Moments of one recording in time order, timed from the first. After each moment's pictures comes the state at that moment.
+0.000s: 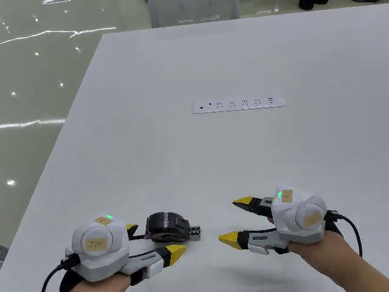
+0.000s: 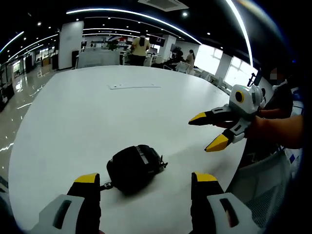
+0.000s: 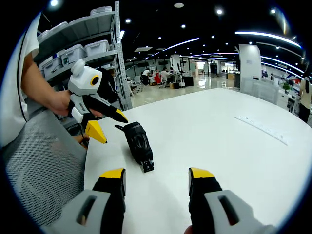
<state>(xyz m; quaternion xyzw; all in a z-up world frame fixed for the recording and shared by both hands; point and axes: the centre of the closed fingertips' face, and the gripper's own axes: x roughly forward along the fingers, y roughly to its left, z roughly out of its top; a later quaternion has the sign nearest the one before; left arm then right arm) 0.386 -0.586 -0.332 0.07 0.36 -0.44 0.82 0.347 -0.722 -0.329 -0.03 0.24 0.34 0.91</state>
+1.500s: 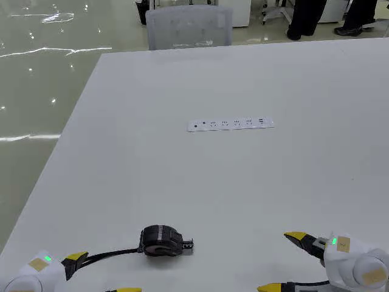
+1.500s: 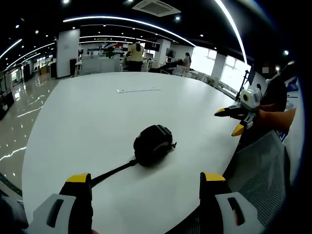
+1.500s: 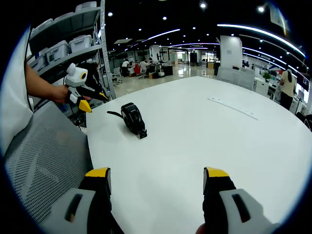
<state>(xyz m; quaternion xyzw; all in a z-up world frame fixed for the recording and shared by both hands) 0.374 -0.504 -0.320 0.08 0.33 -0.44 0.83 0.255 -0.784 -0.324 -0.03 0.29 0.25 0.92</state>
